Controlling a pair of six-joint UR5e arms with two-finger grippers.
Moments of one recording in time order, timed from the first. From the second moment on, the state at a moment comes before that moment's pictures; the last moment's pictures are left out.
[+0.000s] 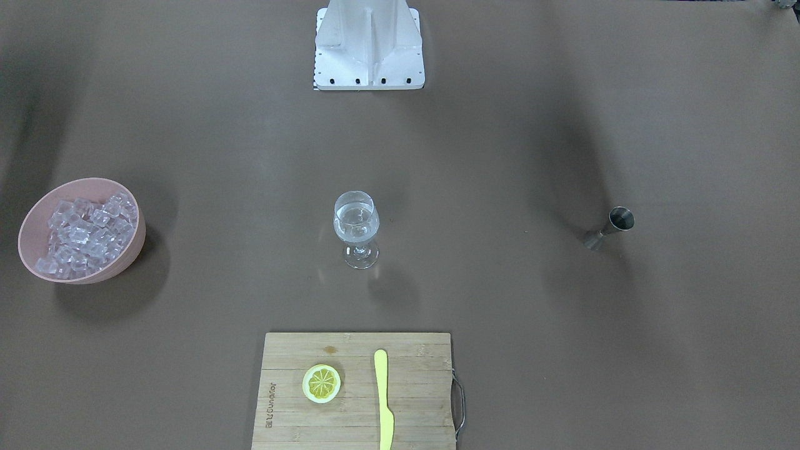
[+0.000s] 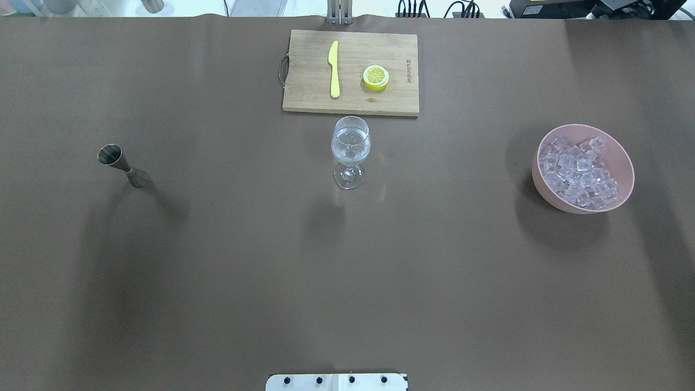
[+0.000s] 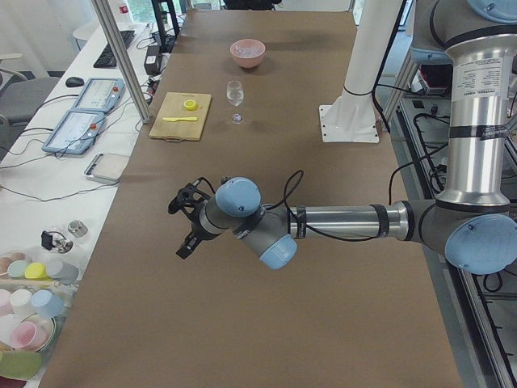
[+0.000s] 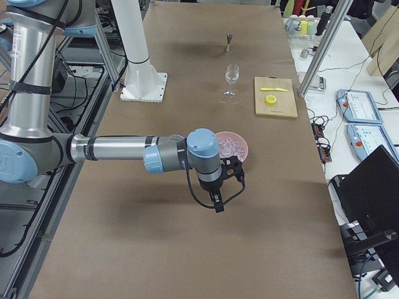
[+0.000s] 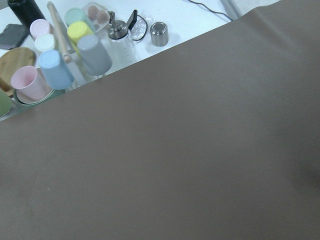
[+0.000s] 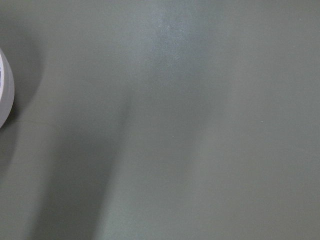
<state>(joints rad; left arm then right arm) -1.49 -1.52 -1.60 -2.55 -2.35 -0.37 1.59 -1.76 1.82 -1.41 2.26 -0.16</state>
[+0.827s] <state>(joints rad) -0.92 -1.46 -1.89 -2.63 -1.68 -0.88 1.59 -1.77 1.82 -1.41 2.26 -0.15</state>
